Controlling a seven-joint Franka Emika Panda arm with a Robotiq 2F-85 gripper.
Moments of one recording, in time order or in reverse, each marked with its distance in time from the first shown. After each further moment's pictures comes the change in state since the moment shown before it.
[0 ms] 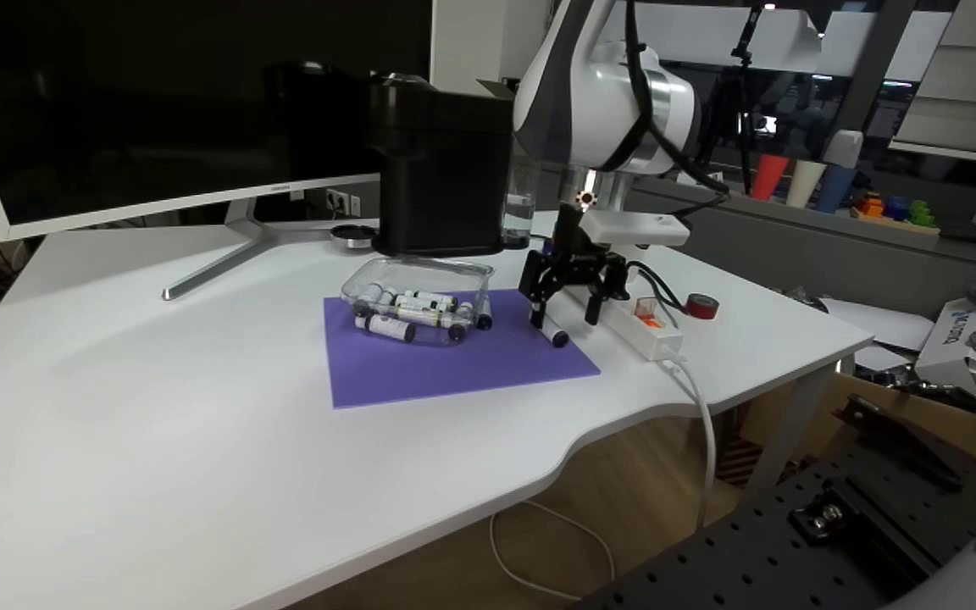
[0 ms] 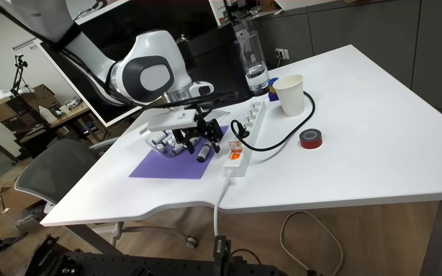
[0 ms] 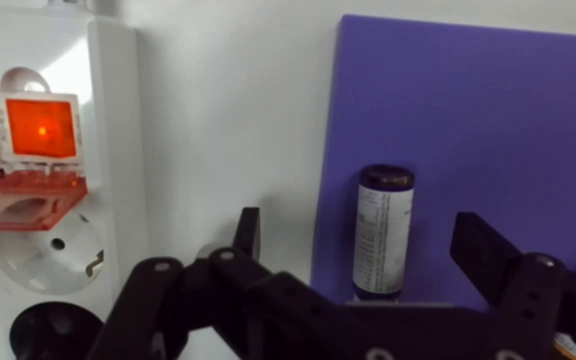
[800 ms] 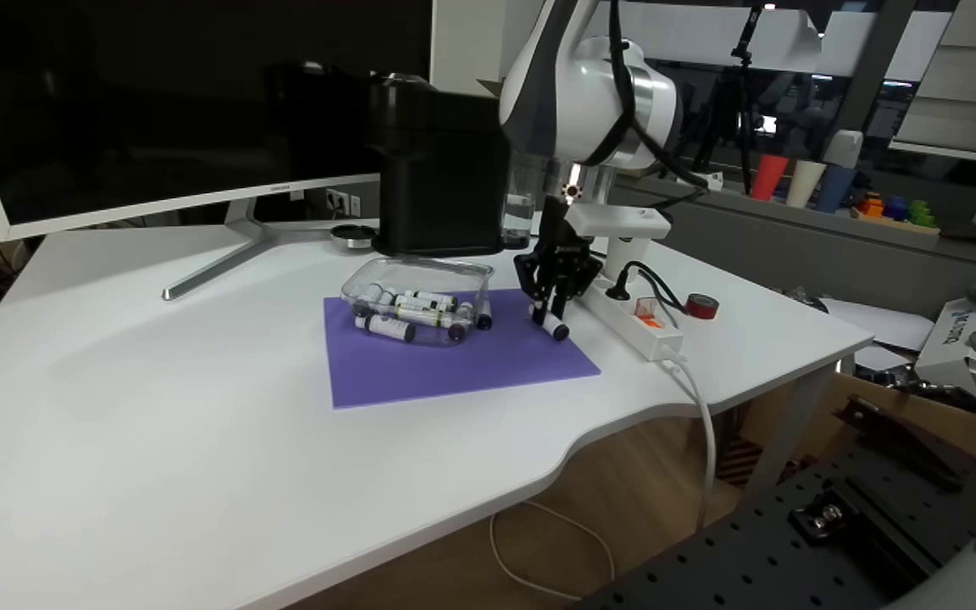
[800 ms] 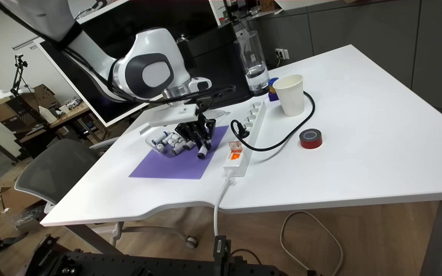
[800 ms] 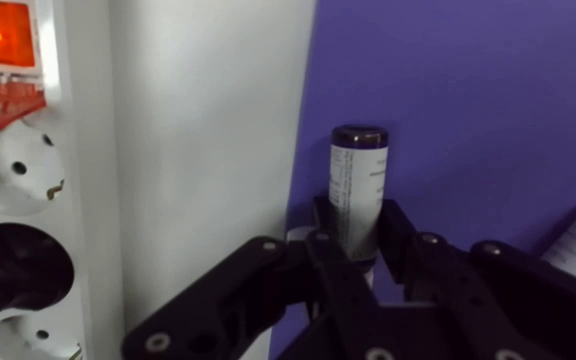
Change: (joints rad) arm -0.002 0.015 0.027 0.048 -0.001 0.001 -0.021
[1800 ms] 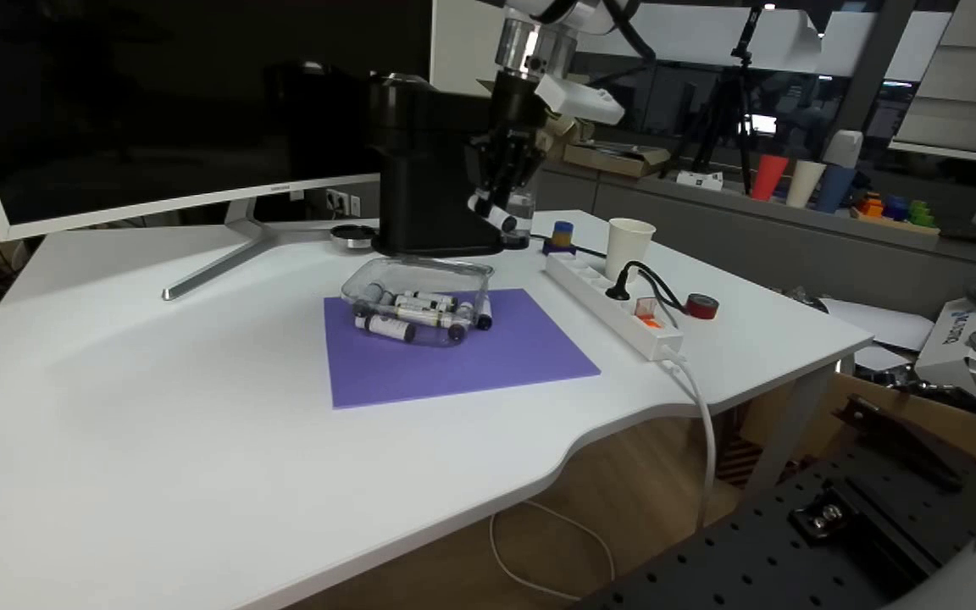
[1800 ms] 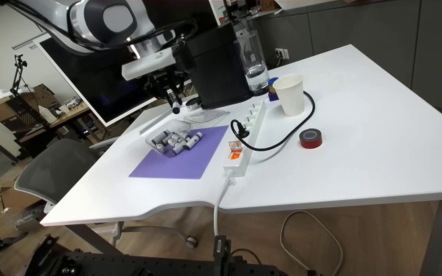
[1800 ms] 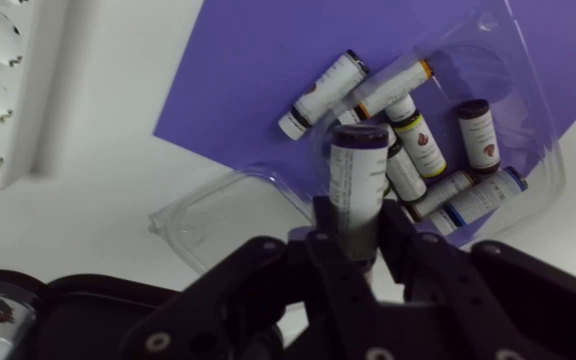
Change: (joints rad) arm 0.026 -0.219 0.100 0.086 0.048 -0.176 -0.258
